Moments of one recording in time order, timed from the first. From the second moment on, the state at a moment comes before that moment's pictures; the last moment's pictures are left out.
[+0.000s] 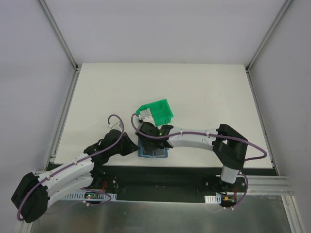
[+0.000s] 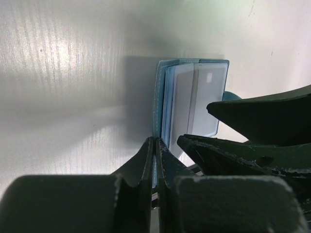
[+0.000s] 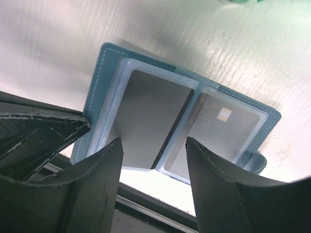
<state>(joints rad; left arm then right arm) -0.71 0.77 0.25 -0.19 0.05 -1.05 1.20 1.79 1.22 -0.53 0.24 0.68</state>
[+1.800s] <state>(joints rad) -0.71 0.76 0.25 -0.19 0.05 -1.05 1.20 1.73 1.19 -0.54 0.28 0.69</state>
